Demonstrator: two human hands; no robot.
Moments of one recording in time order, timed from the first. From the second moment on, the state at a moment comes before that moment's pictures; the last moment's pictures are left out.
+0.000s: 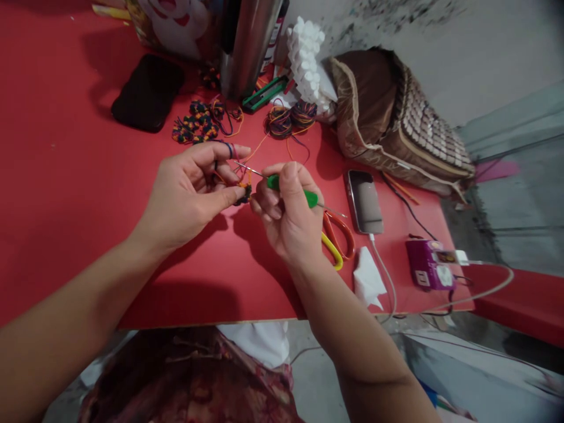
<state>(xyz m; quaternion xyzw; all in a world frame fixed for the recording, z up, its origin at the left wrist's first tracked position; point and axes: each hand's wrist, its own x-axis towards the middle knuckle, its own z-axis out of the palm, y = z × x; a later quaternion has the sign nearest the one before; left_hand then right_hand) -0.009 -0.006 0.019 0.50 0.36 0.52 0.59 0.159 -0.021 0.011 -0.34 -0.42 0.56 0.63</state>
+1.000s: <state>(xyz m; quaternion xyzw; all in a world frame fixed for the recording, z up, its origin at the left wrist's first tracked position) -0.014 0.000 0.017 0.53 0.28 0.50 0.63 0.165 -0.031 0.004 -0.34 -0.45 0.54 0.62</state>
